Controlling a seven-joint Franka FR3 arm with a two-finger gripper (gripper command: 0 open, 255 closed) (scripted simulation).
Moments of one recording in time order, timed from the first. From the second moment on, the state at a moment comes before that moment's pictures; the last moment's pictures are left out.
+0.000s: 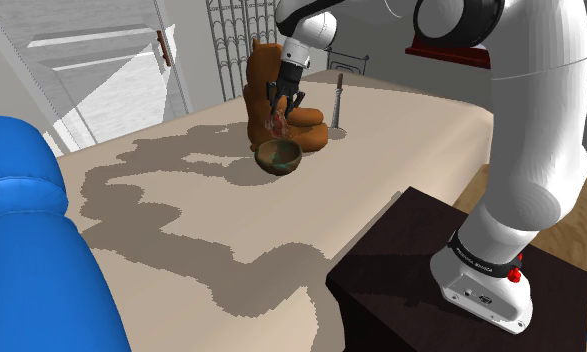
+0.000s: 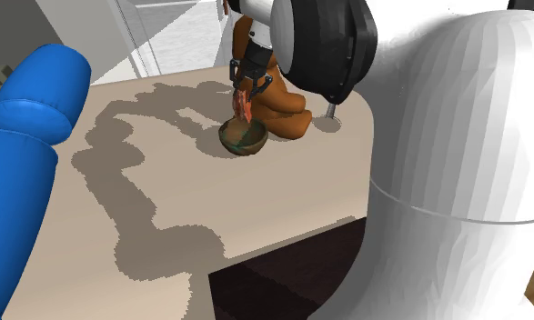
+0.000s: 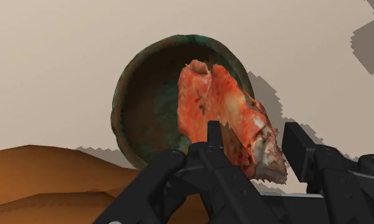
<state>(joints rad) -0.09 0.48 -0.05 -1.50 0.48 1.84 0.13</state>
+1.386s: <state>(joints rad) -0.10 0.61 -0.04 -1.51 0.50 1.97 0.07</state>
